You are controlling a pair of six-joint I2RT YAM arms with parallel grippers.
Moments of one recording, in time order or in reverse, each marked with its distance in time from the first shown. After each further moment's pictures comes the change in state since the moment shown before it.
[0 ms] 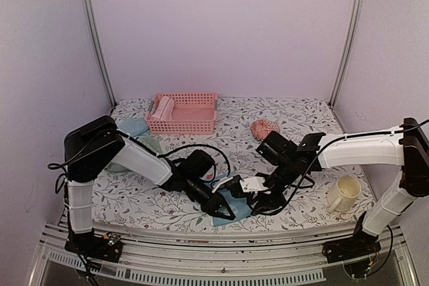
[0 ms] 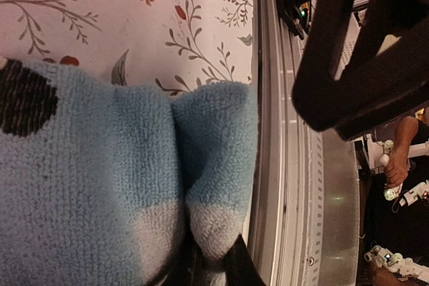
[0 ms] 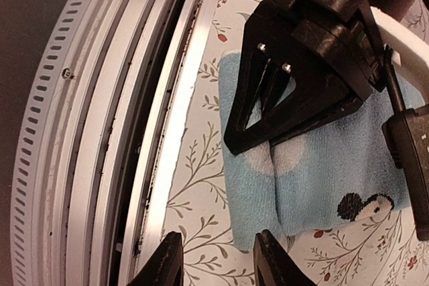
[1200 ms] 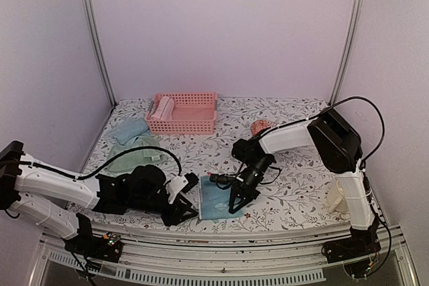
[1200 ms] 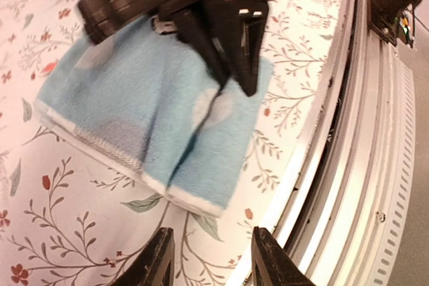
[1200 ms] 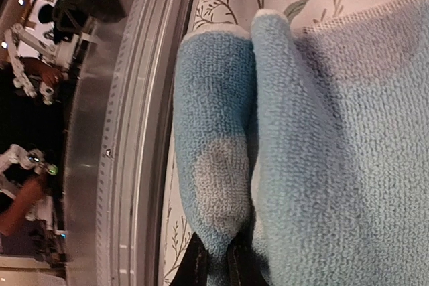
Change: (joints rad) left arm -0.140 -0.755 -0.516 -0.046 -0.770 -0.020; right arm -0.113 0.676 0.504 -0.314 -0.440 0.006
